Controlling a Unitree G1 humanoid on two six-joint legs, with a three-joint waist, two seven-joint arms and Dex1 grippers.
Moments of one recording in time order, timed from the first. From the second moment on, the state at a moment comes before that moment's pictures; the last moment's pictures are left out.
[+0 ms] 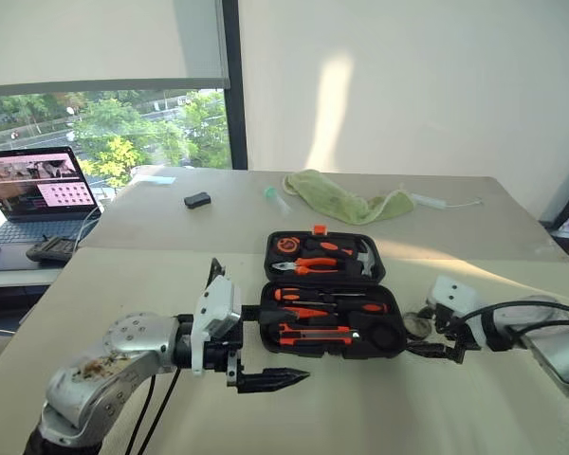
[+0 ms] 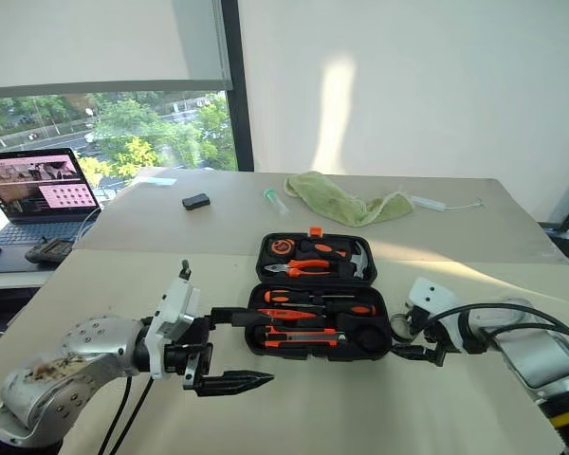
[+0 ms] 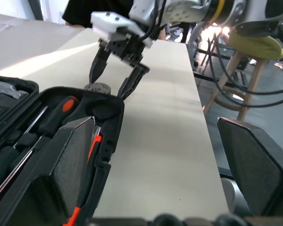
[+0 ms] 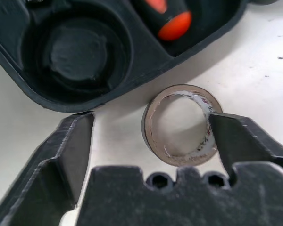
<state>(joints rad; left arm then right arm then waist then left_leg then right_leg) -0.19 0.64 0.02 -0.75 -0.73 0.75 -0.93 -0.34 -1.05 0.19 -0.02 0.22 0.54 1.02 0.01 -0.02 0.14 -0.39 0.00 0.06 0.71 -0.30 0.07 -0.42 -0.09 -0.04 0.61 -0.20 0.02</state>
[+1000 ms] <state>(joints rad) -0.15 0.76 0.13 -0.73 -0.93 0.74 -0.83 -0.42 -1.03 0.22 -0.33 0.35 0.82 1.11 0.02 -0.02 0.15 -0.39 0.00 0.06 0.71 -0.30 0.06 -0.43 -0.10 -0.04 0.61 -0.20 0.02</state>
